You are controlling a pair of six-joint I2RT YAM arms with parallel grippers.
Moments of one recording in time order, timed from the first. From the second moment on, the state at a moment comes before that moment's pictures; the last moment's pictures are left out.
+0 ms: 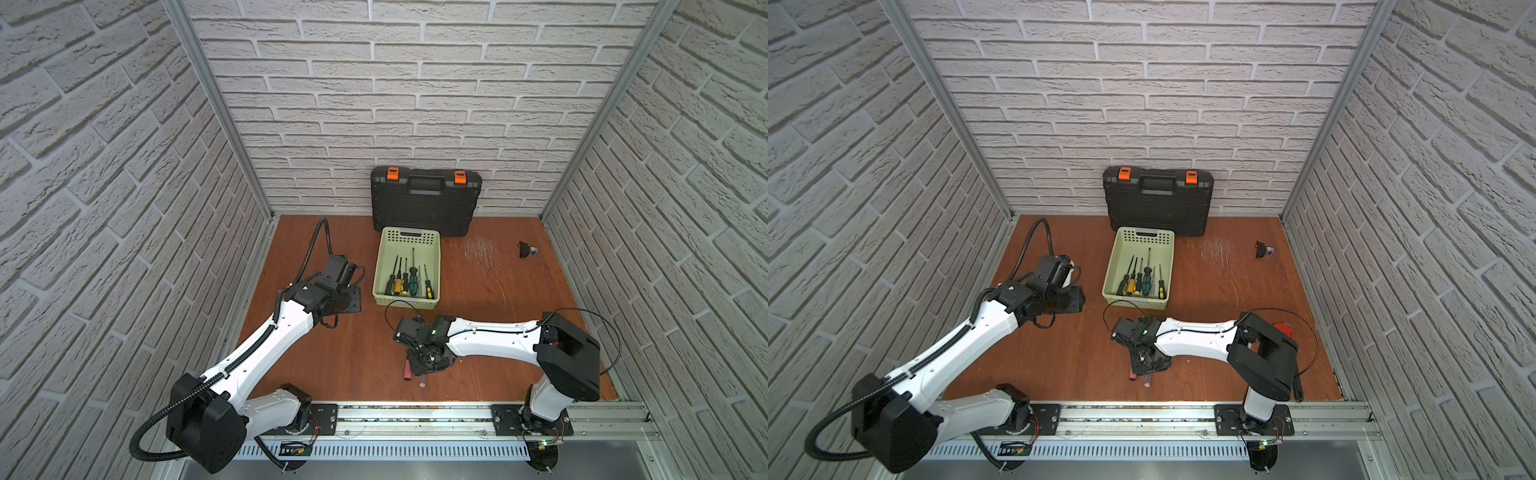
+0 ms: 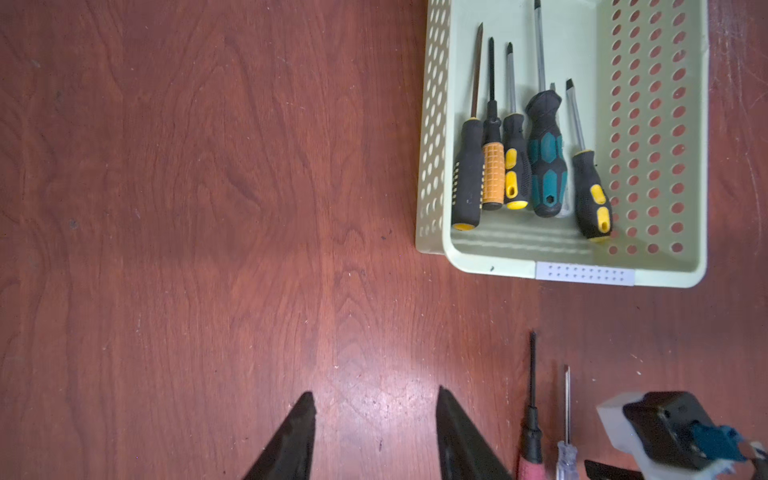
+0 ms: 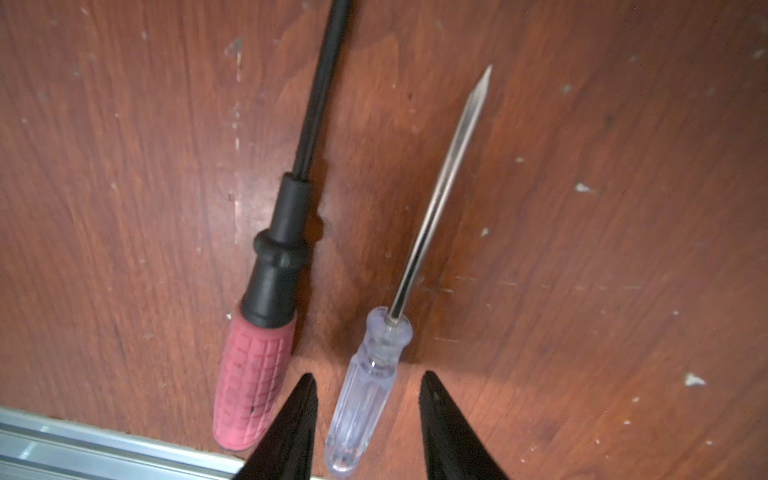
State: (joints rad) left arm -0.50 1.18 0.97 -0.82 -0.08 -0.47; right arm 1.07 1.71 1.04 -0.82 0.01 0.97
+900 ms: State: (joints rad) left arm -0.48 1.17 0.98 -0.83 -0.12 -0.46; right arm 1.08 1.55 1.06 -1.00 0.09 0.97
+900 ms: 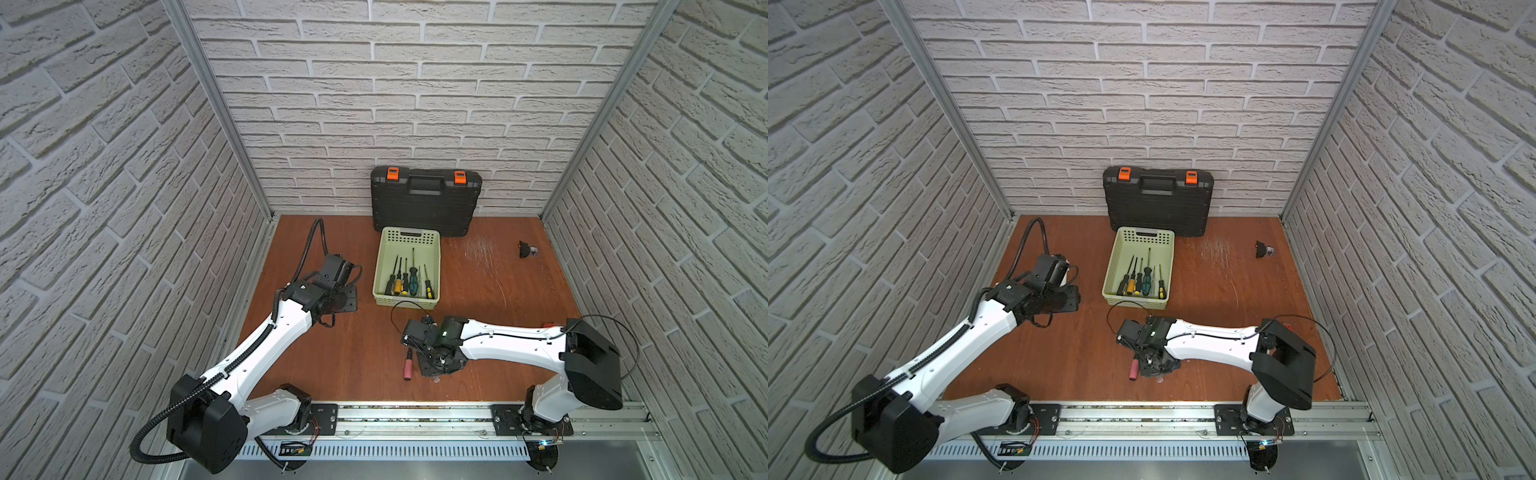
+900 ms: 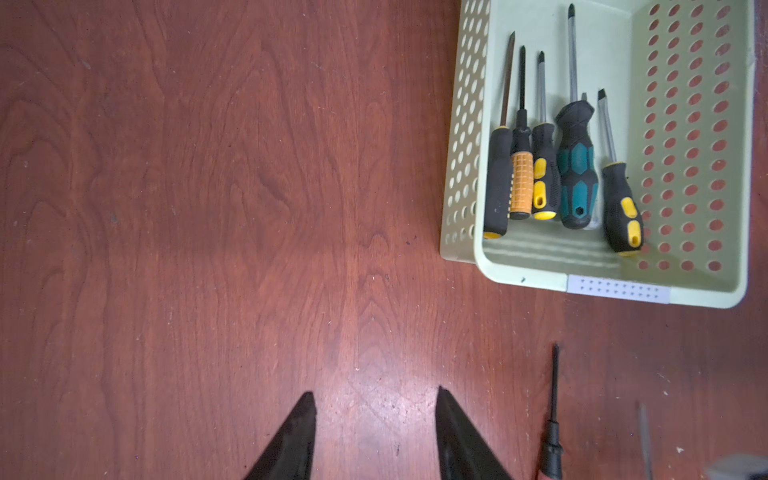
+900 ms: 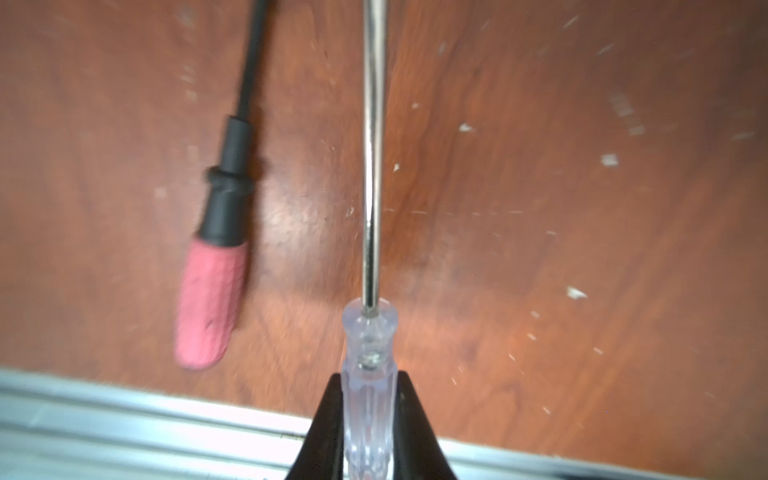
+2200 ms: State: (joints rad) left arm -0.45 1.00 0.95 -0.93 -0.18 -0.49; right arm 0.66 2.10 1.73 -0.80 -0.11 0.62
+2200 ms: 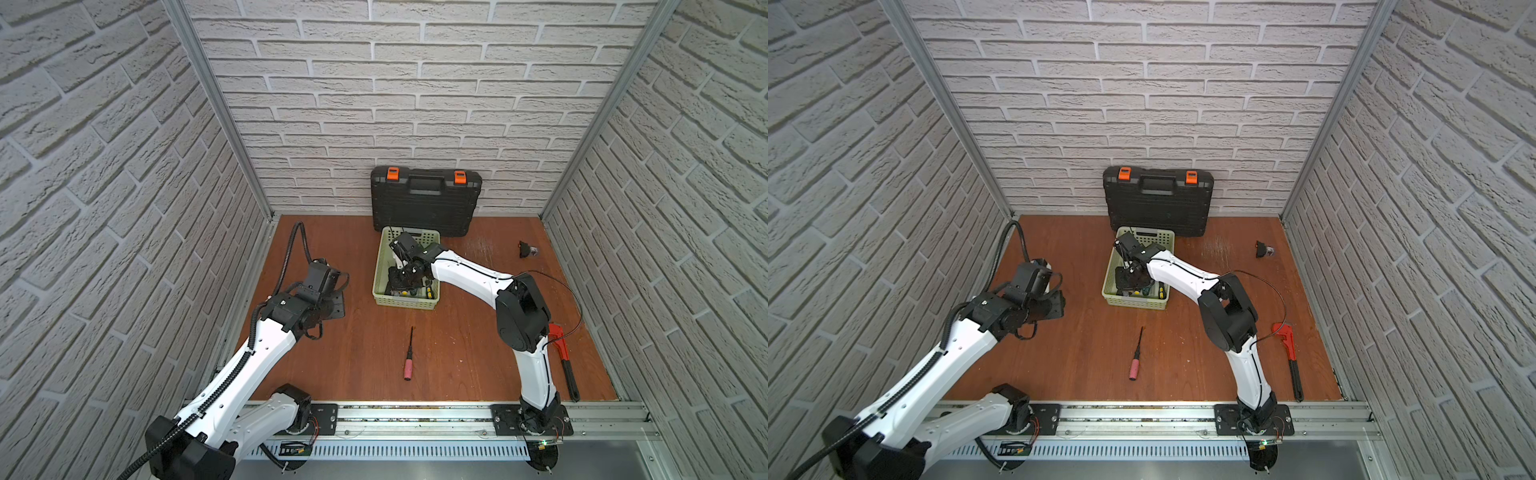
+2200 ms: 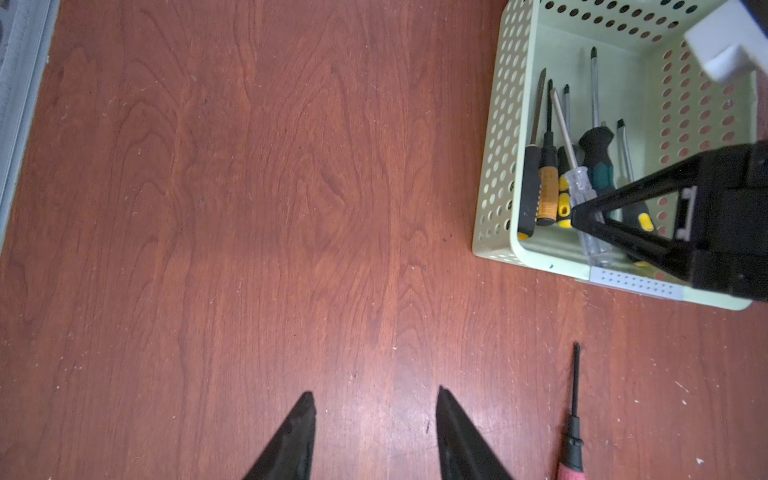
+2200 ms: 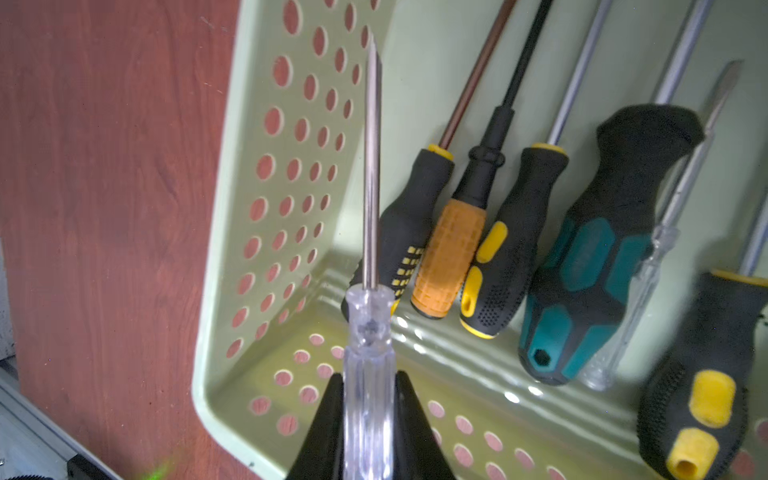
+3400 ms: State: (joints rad) left arm -0.45 1.02 1.03 -0.97 -0.22 -0.44; right arm 0.64 2.14 1.63 -0.60 -0.13 0.76
